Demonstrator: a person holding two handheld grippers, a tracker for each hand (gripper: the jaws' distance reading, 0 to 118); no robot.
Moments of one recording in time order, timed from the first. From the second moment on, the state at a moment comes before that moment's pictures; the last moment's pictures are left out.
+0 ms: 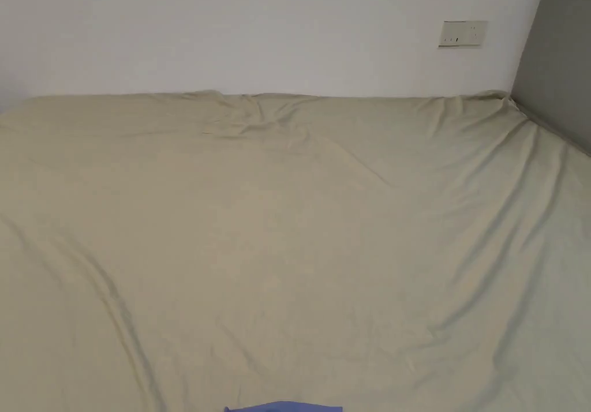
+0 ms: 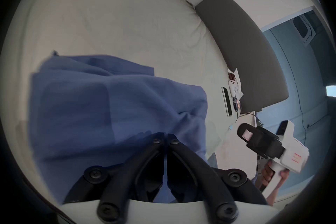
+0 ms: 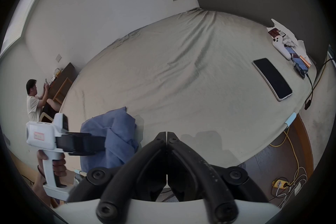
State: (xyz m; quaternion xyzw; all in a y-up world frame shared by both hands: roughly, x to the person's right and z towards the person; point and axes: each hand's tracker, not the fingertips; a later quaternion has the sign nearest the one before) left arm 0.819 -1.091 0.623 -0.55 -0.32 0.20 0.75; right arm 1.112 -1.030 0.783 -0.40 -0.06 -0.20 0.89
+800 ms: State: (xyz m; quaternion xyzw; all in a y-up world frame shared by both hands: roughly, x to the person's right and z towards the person) left arm 0.641 -1.031 0.669 -0.38 -0.23 0.29 0.85; right arm 1.016 -1.073 0.678 -0.45 0.14 -0.21 0.86
